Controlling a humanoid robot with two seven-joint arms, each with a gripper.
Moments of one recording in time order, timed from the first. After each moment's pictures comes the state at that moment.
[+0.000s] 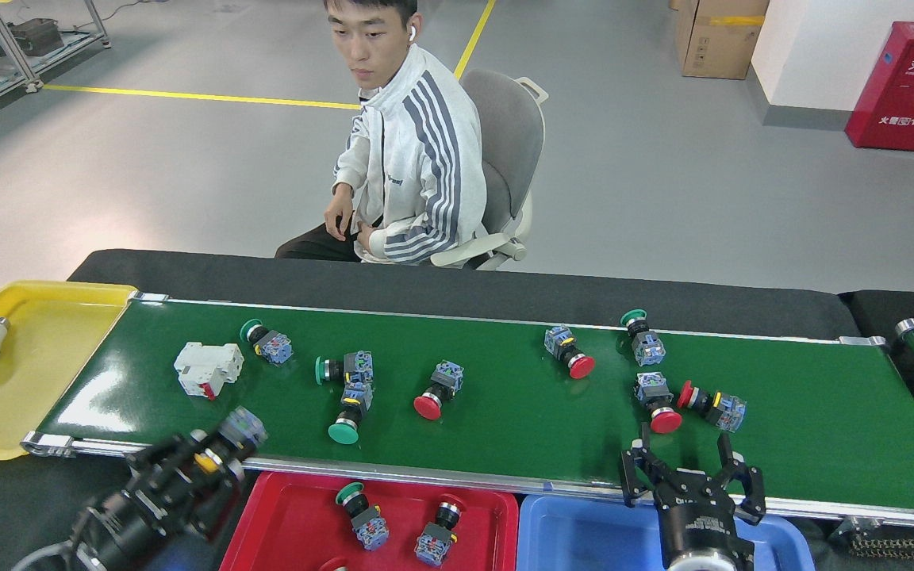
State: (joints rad) left arm 0.05 0.35 0.00 -1.45 -1.39 -0.78 0.06; right arm -0.03 0.04 0.16 -1.51 1.45 0.33 0.06
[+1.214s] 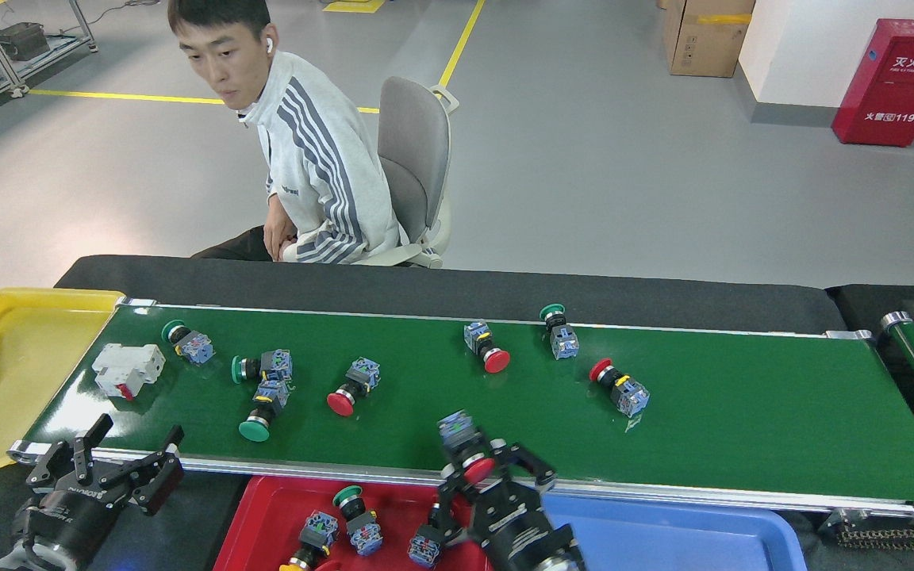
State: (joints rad) left arm -0.04 0.35 0.20 -1.31 -1.37 -0.58 0.02; right arm -0.13 0.01 0.87 -1.51 1.45 0.23 0.00
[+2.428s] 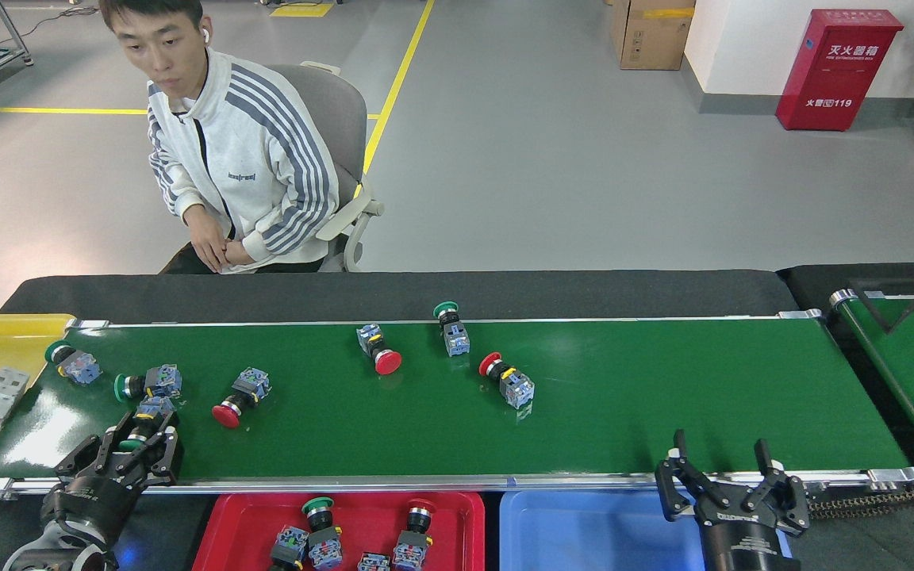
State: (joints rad) left arm -0.11 0.32 0.14 -1.14 -1.38 -0.38 0.07; right arm 0.14 -0.14 0.12 -1.60 1.28 0.32 -0.13
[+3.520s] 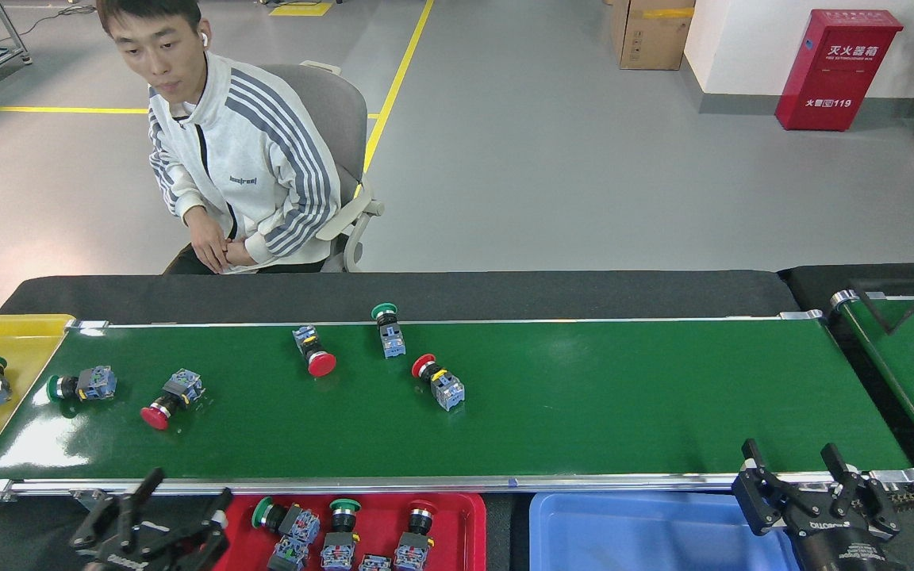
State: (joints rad) left arm 0.19 0.28 0.29 -1.44 -1.38 -0.42 0.08; right arm 0.17 -0.19 -0.12 -1.65 1.16 -0.04 0.03
